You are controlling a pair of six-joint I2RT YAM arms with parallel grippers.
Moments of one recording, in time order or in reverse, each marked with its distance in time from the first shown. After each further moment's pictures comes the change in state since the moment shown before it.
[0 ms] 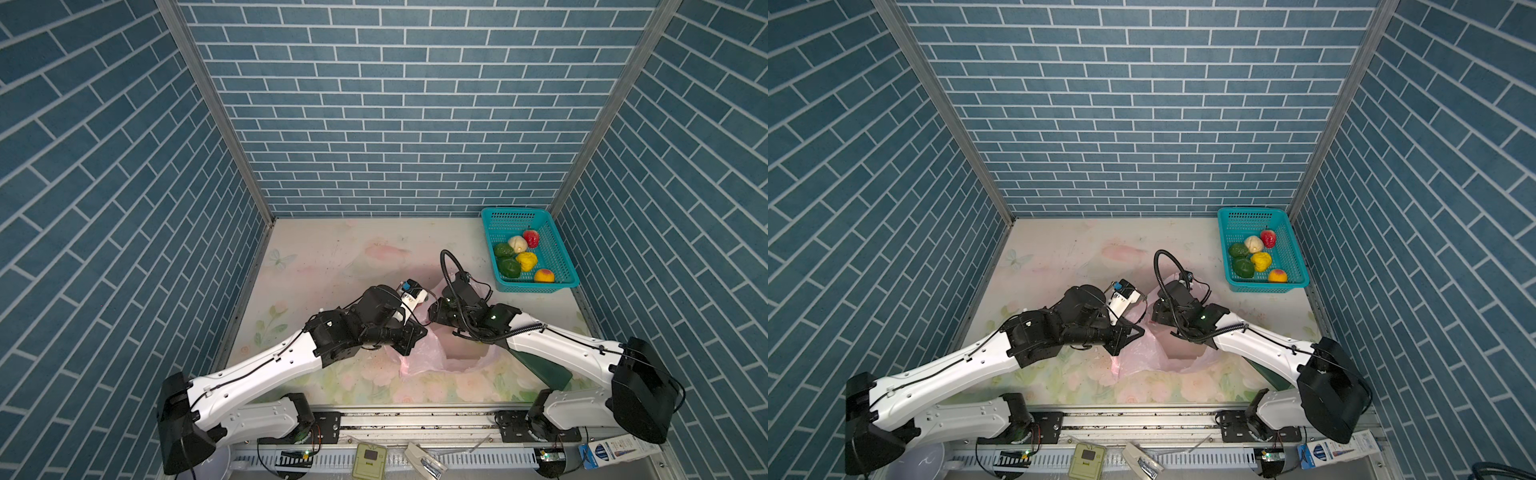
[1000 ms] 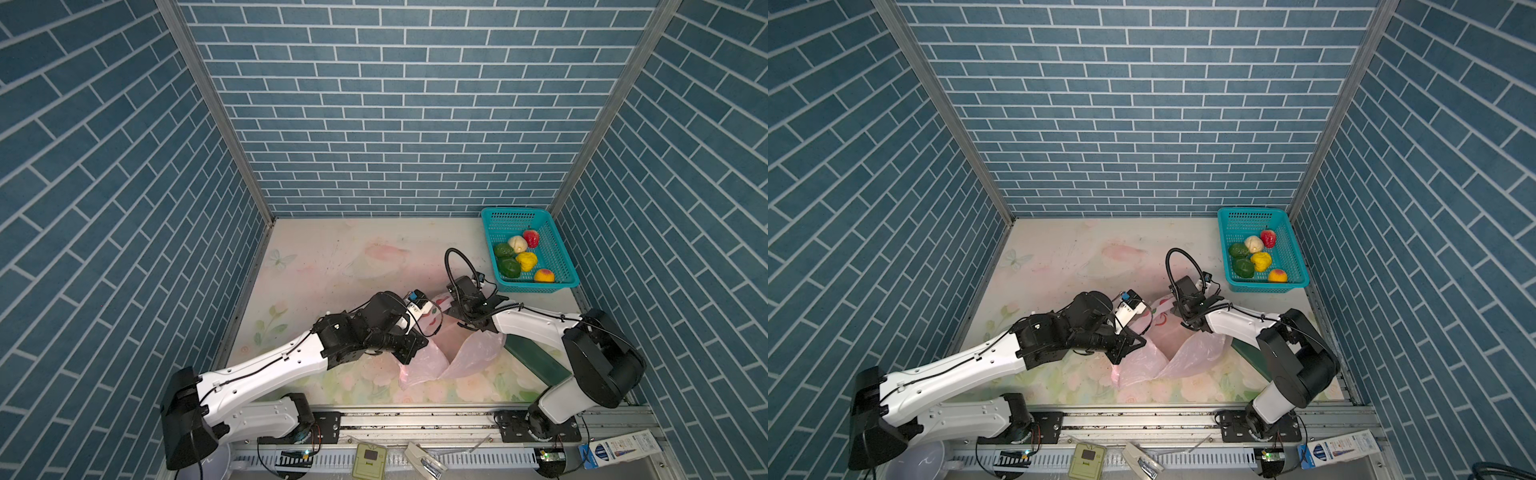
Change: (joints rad) left arm -0.029 0.031 -0.037 0.002 0.037 0.073; right arm -0.193 0.232 -0.024 0.080 0.028 -0.006
